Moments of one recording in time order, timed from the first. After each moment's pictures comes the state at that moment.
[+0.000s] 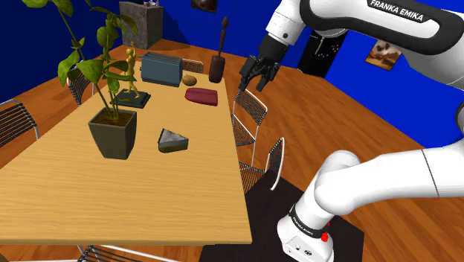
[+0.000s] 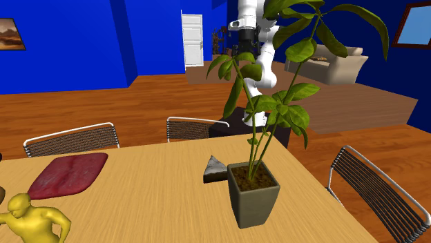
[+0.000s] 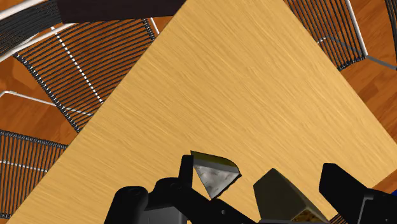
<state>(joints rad) 0.01 -0.77 0.03 -2.28 0.12 1.71 0.17</state>
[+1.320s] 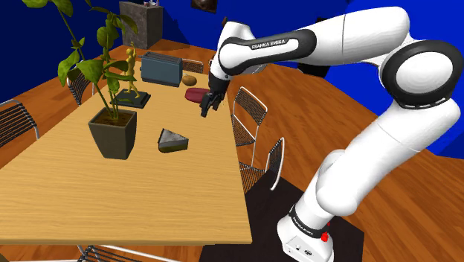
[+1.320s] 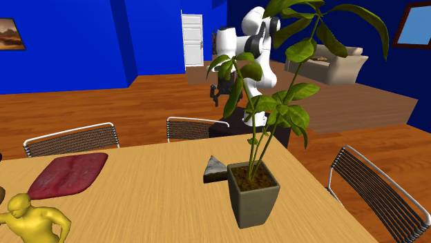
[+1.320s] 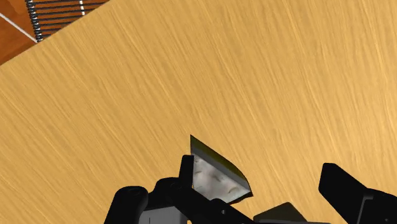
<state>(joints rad) 0.07 -0.19 -0.05 -2.22 0.08 2.13 -0.23</state>
